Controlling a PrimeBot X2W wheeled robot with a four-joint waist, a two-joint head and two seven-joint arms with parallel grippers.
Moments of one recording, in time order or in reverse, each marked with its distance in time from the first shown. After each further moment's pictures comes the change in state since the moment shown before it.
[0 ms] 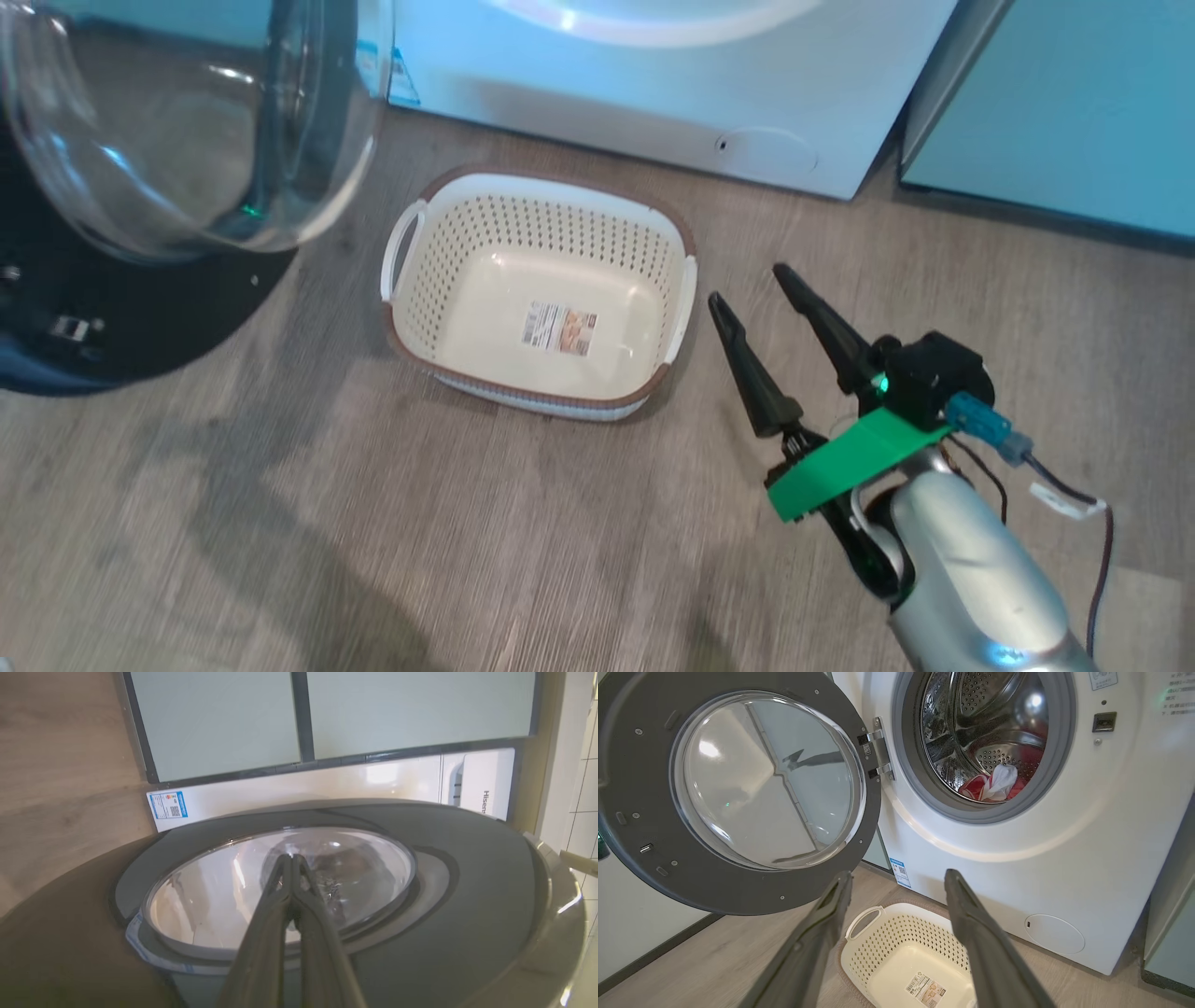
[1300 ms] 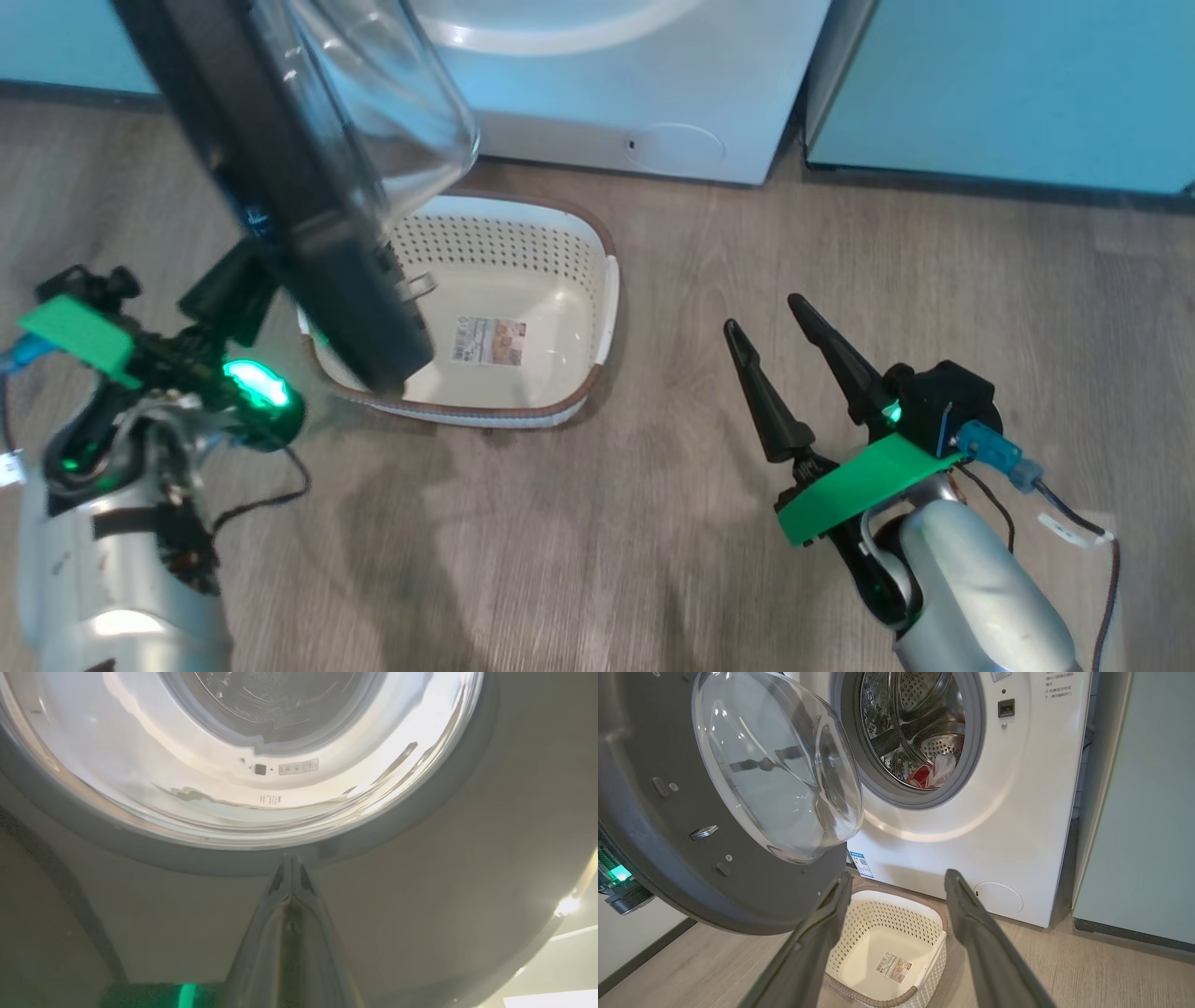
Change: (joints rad) left arm 0.406 -0.383 -0.459 -0.569 -0.602 0.123 0.109; right arm 0.070 0.005 -0.030 -0.011 0.013 0.000 0.000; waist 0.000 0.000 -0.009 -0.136
